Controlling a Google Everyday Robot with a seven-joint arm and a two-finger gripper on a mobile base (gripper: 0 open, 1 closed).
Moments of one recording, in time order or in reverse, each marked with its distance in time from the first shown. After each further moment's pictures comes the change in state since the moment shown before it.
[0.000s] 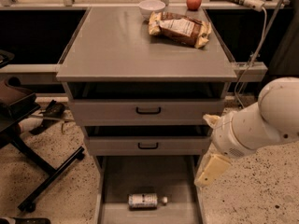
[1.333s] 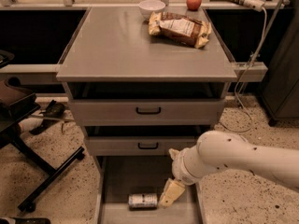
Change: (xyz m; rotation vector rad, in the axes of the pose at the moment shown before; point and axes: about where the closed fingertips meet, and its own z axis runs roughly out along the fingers) arm 0.006 0.049 0.191 -0.139 -0.052 0.045
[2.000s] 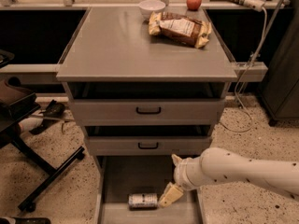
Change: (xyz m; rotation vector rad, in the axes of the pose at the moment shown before) arm 0.035 -0.019 0.058 0.056 -0.088 0.068
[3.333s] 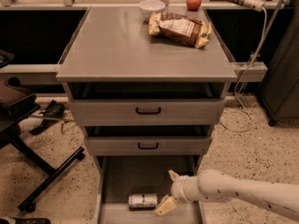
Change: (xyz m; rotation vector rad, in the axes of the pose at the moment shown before) arm 0.068 0.002 0.114 -0.037 -0.142 0.127
